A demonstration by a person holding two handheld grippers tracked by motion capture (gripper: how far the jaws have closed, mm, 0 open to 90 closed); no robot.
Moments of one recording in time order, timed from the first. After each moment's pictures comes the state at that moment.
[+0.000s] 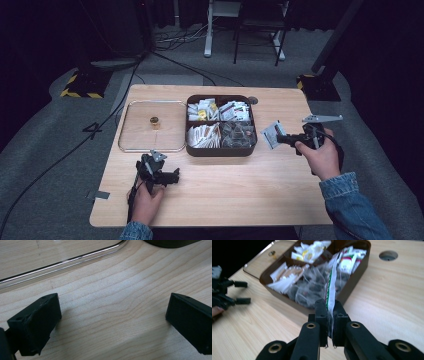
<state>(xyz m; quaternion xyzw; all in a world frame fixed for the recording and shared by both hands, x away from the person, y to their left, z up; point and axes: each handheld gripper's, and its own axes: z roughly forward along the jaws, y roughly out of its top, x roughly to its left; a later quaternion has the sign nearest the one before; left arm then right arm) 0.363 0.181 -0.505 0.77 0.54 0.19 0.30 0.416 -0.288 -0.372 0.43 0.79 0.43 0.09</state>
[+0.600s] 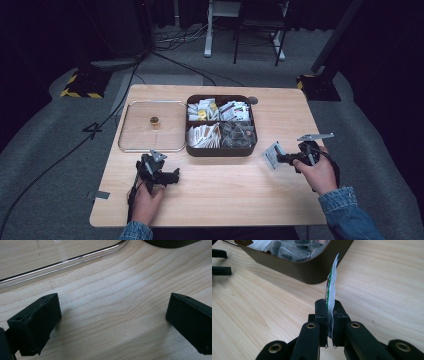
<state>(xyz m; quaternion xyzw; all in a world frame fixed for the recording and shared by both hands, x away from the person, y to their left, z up) 0.363 0.181 -0.505 0.77 0.54 0.19 0.30 0.402 -0.298 -0.430 0.46 0.80 0.38 0.05</state>
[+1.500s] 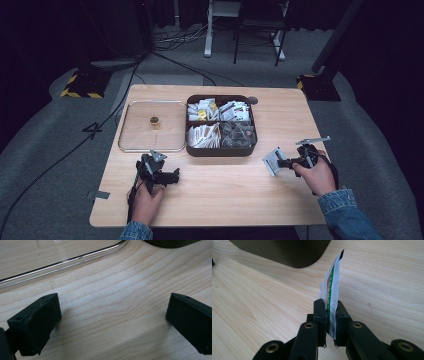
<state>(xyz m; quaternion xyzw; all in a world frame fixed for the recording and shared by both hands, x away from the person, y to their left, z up) 0.363 0.181 -0.505 0.77 0.54 0.19 0.30 0.406 -0.306 -0.452 0.49 0.80 0.35 0.03</state>
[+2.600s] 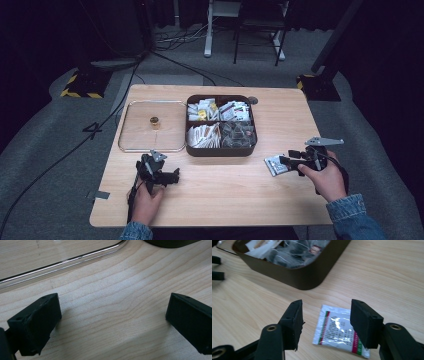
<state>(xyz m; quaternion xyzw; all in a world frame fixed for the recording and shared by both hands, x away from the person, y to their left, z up) 0.363 0.181 -0.506 0.77 0.54 0.19 0.30 0.384 -0.308 -0.423 0.45 0.79 0.40 0.11</state>
